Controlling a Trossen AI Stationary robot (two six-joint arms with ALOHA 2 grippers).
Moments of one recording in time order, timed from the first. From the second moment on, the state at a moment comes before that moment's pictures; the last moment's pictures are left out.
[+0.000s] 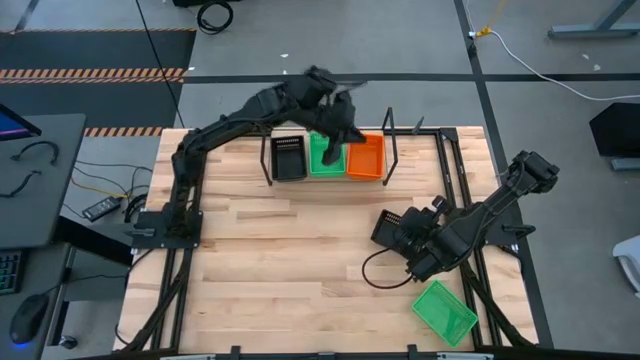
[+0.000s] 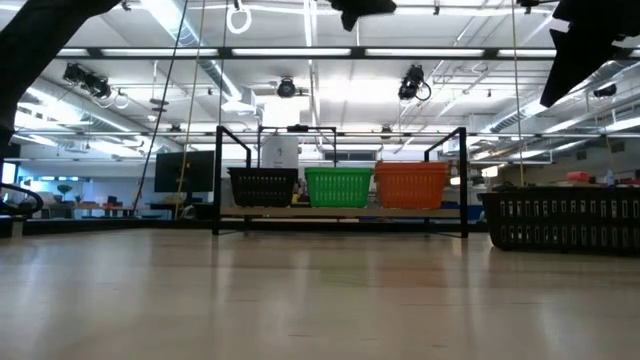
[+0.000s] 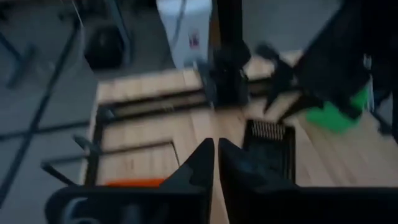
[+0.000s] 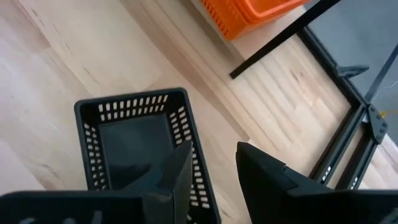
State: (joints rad) left arm 0.35 2.04 2.33 -0.80 0.40 0.33; right arm 0.63 1.43 1.10 -1.47 0.67 1.37
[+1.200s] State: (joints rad) left arm 0.32 1.27 0.96 0.23 0.13 0.06; right arm 0.57 1.44 1.09 -1.30 0.48 1.08
